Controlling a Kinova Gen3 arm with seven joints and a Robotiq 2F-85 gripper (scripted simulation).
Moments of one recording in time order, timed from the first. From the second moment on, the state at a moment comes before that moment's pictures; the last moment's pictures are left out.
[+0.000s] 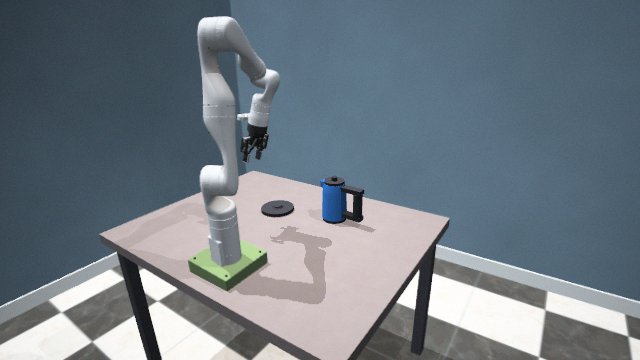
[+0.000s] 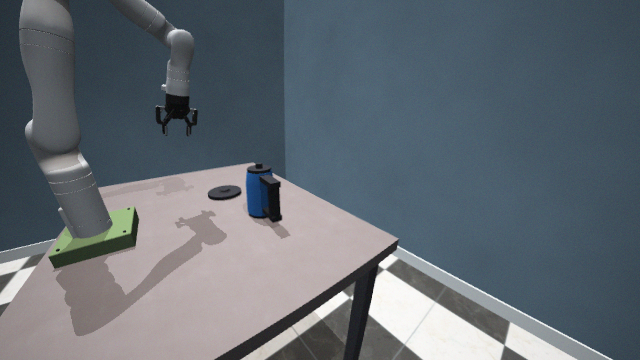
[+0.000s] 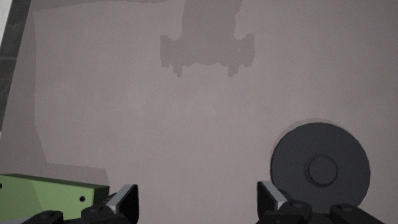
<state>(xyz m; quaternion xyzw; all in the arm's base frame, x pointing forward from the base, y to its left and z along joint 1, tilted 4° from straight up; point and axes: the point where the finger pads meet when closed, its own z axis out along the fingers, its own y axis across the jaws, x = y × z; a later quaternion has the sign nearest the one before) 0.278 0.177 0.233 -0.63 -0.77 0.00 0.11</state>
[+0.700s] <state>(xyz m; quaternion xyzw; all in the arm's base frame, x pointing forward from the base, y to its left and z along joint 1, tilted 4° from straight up) 0.278 0.119 0.248 -0.65 -0.76 0.02 0.06</state>
